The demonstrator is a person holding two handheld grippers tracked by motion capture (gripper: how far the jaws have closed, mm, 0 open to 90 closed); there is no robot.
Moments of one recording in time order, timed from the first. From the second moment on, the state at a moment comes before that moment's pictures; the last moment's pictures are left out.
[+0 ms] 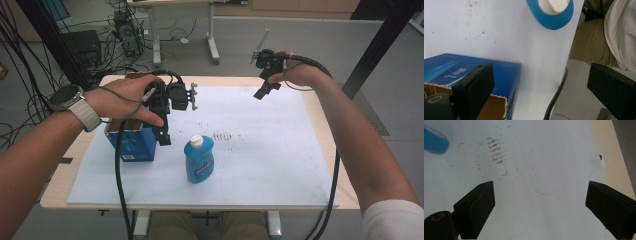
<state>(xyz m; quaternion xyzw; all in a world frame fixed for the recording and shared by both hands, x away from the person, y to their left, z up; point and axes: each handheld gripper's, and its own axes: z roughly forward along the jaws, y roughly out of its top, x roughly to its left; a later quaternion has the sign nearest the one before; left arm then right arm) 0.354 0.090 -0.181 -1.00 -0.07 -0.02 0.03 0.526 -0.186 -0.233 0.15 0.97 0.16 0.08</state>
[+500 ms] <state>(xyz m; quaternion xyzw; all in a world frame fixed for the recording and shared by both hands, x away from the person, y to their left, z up) 0.354 0.088 -0.181 -1.00 -0.08 -0.02 0.03 0.526 -0.188 -0.232 0.15 0.97 0.16 0.08</state>
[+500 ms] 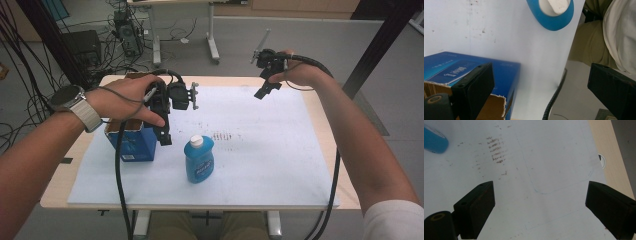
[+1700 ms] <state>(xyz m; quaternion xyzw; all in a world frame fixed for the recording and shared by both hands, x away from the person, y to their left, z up) 0.349 0.083 -0.182 -0.99 -0.12 -0.03 0.03 0.522 -0.192 -0.232 0.15 0.97 0.15 0.09</state>
